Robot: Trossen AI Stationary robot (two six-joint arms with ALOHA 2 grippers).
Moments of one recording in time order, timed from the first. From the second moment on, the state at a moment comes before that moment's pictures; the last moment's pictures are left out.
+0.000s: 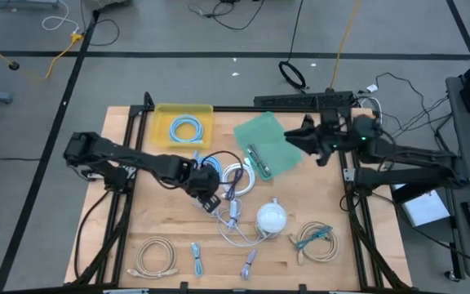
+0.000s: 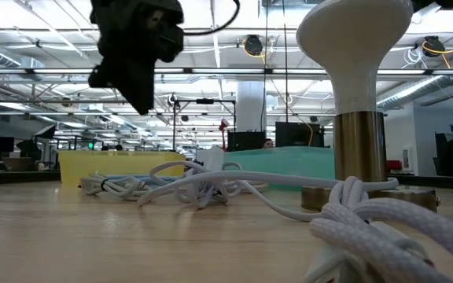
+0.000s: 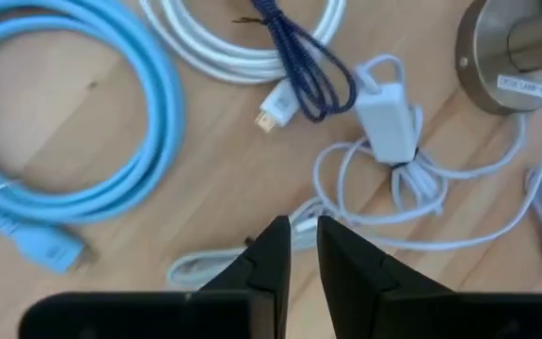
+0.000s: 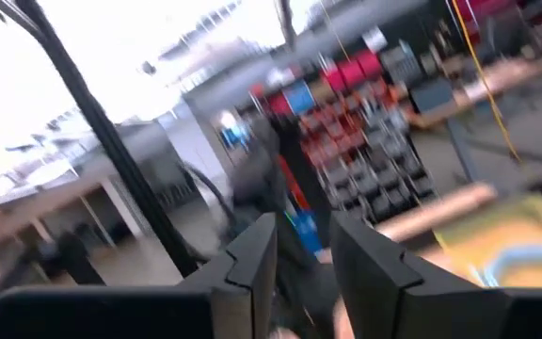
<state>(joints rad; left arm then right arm) -0.15 1.58 1.16 -0.76 0.00 -0.88 -0.26 0.82 0.69 0.39 -0.29 0.57</state>
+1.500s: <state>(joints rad) -0.03 1.64 1.15 -0.87 -0.16 -0.34 -0.27 0.82 0.69 0.28 -0.29 0.62</state>
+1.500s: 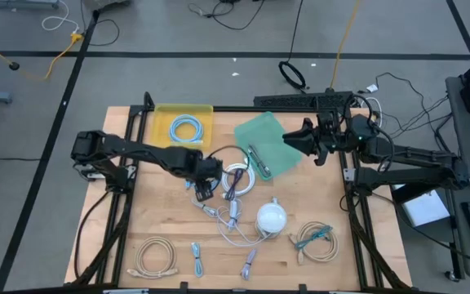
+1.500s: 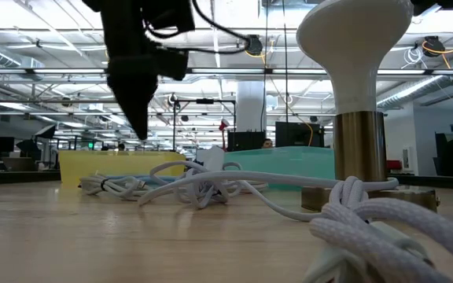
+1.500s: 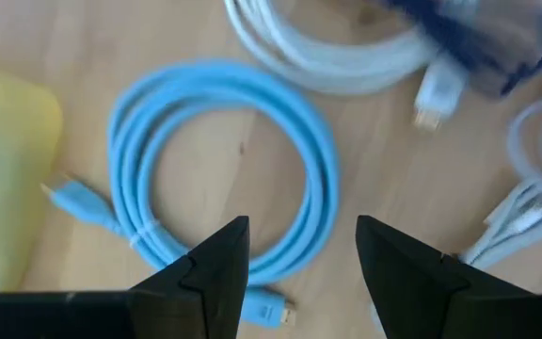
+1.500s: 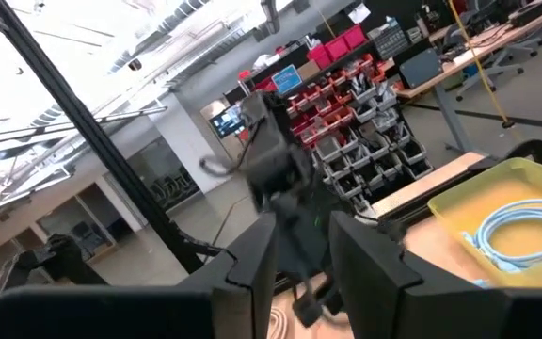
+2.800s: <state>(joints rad) 0.00 1.87 1.13 -0.80 -0.12 -0.46 -0.27 0.82 0.69 0.24 -0.29 0.64</state>
